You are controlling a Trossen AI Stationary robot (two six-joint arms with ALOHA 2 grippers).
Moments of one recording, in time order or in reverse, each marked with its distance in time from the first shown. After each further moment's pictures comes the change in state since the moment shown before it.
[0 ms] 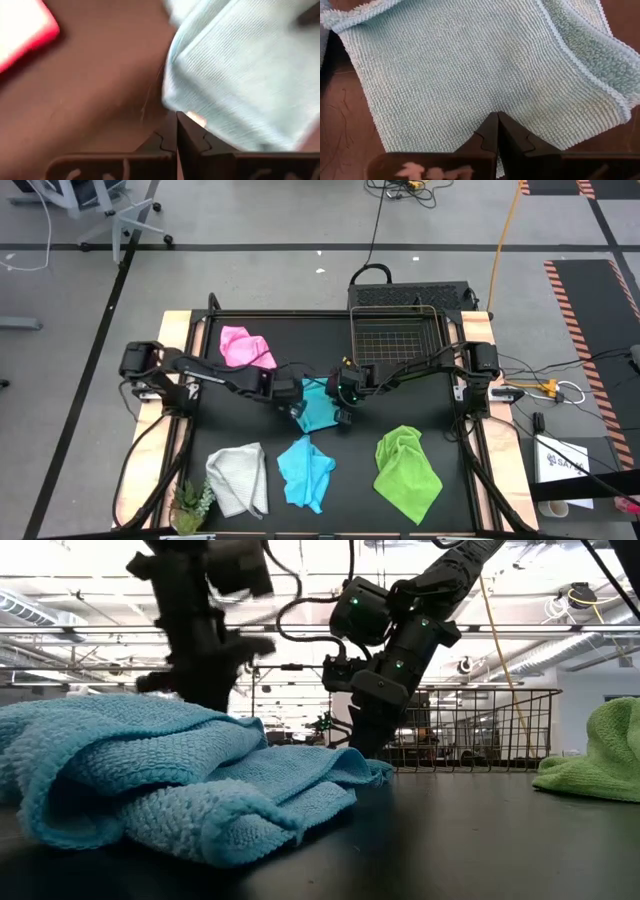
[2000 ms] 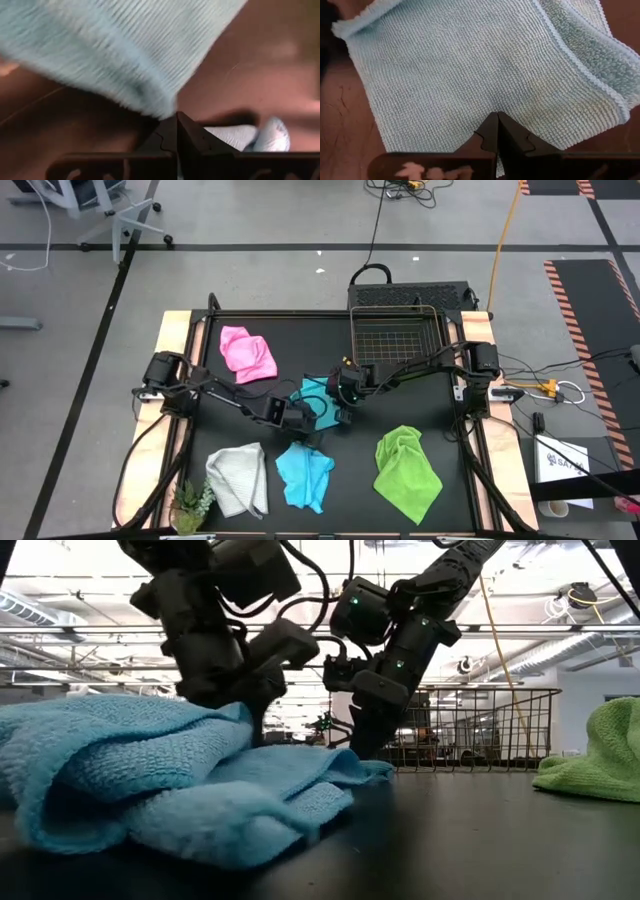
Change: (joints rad) left arm -0.168 0.212 0.003 0.358 0.274 -0.180; right arm -0.005 0.000 0.000 -0.007 0.008 -0.008
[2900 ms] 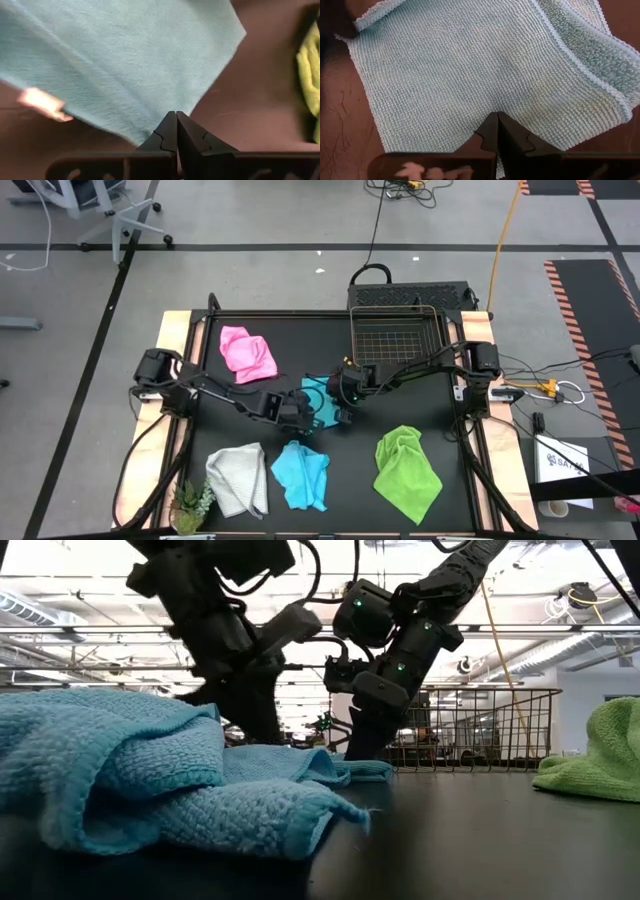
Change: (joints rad) left arm 0.012 -0.057 -0.001 0.033 -0.216 0.000; right arm 0.000 0.000 -0.030 0.059 -0.008 0.008
